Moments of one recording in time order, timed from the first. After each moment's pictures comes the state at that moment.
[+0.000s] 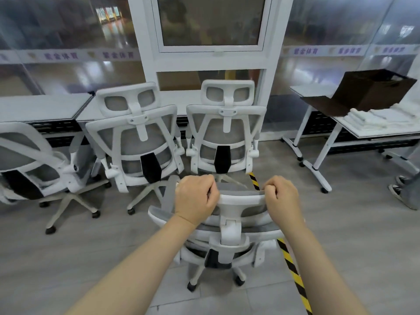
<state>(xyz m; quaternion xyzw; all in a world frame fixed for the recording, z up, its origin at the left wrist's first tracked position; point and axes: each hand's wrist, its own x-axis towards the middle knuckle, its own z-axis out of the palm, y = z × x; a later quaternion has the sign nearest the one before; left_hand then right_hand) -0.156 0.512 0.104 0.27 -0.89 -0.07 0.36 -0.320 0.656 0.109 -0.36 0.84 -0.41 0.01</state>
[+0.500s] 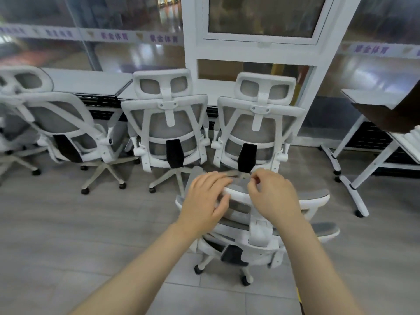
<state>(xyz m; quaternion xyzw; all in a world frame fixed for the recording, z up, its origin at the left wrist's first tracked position) -0.163 0.533 0.087 0.29 -0.90 -0.13 0.31 -0.332 0.607 0.139 -0.55 0.81 -0.19 0.00</state>
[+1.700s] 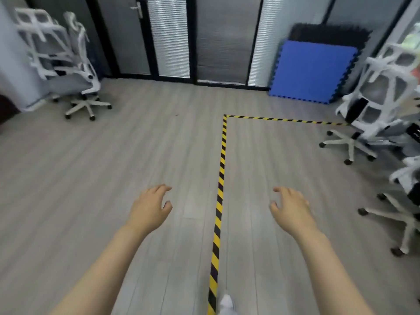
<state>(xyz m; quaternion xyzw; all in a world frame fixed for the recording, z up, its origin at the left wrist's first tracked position) 0.633 1.052 0.030 0.96 -0.23 -0.03 0.18 0.476 0.730 0.071 -0.95 0.29 -0.01 0.14</state>
